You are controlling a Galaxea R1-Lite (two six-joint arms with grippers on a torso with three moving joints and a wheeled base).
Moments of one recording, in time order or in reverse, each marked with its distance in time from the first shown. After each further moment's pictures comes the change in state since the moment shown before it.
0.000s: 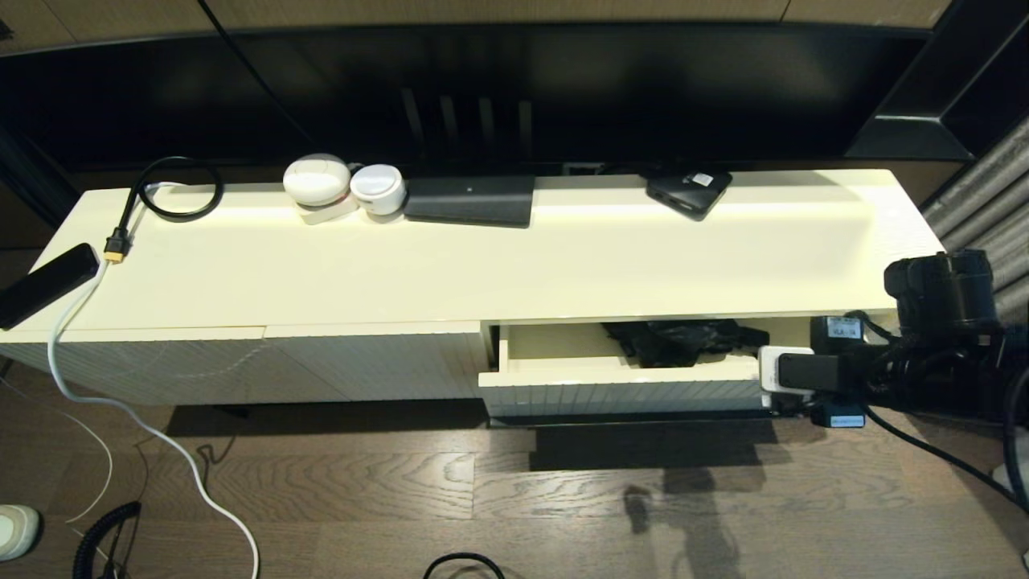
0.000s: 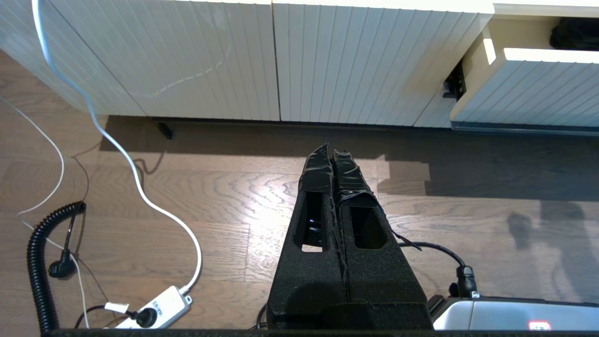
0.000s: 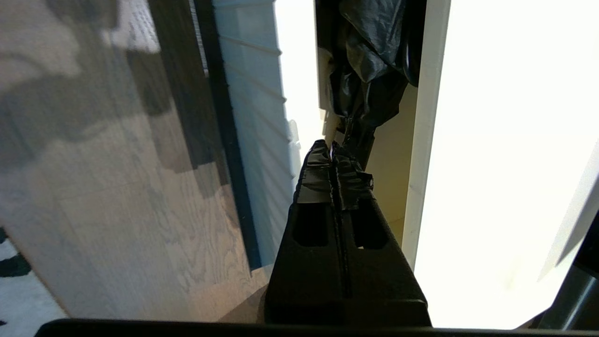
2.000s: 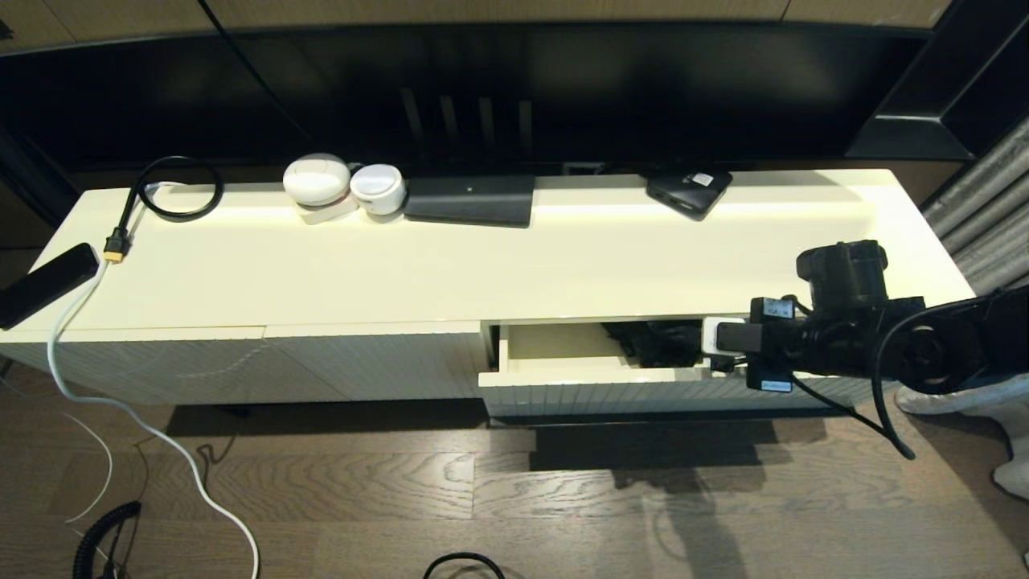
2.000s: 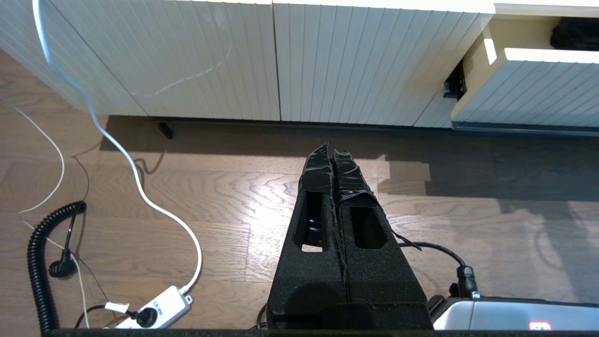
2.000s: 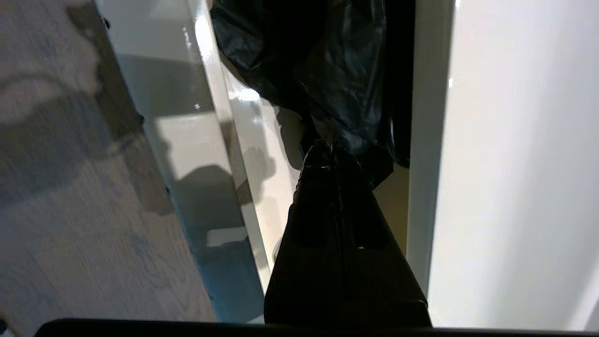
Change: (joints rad) left arm 0.000 0.000 0.000 0.000 0.000 0.000; right arm 0.033 0.246 -0.235 -0.021 -0.009 0.070
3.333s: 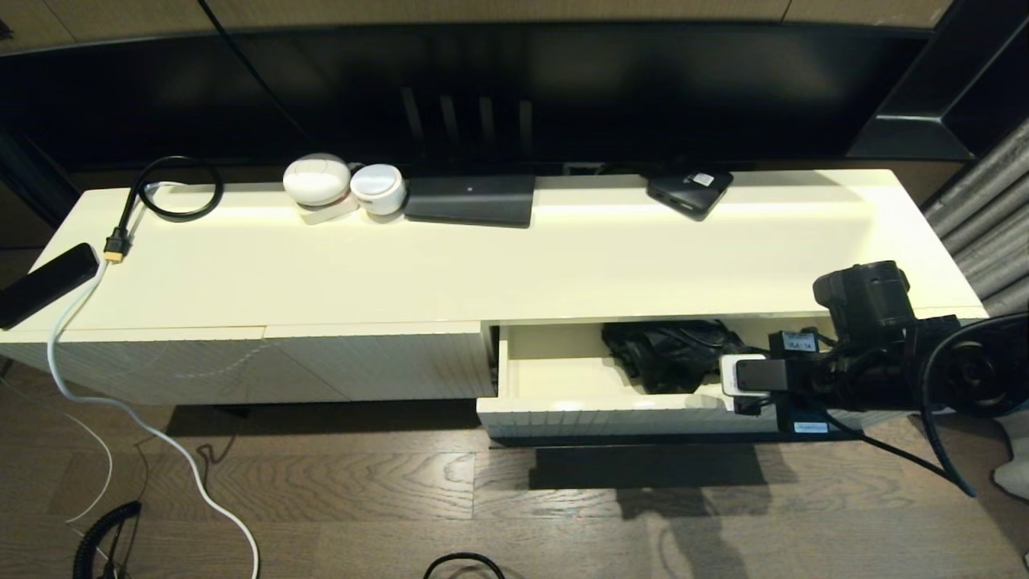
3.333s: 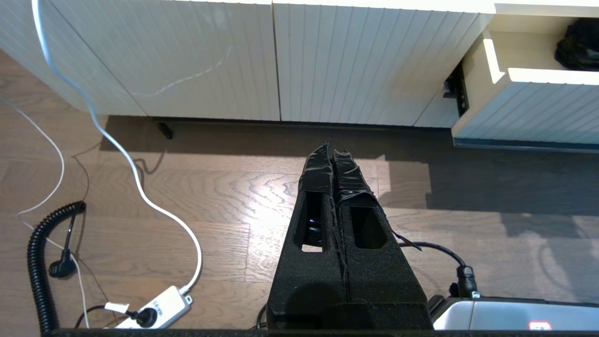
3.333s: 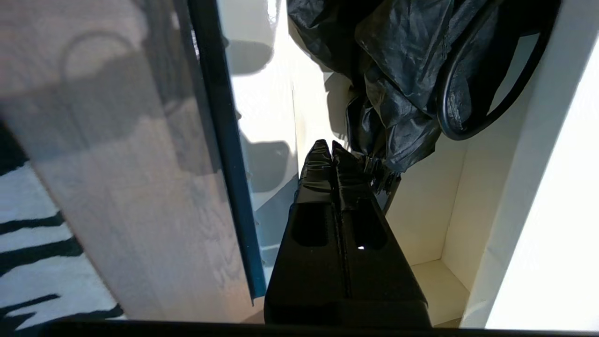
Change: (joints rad) left arm 0.000 0.000 0.000 0.000 0.000 0.000; right arm 0.006 -0.109 0.140 0.177 -0.025 -0.037
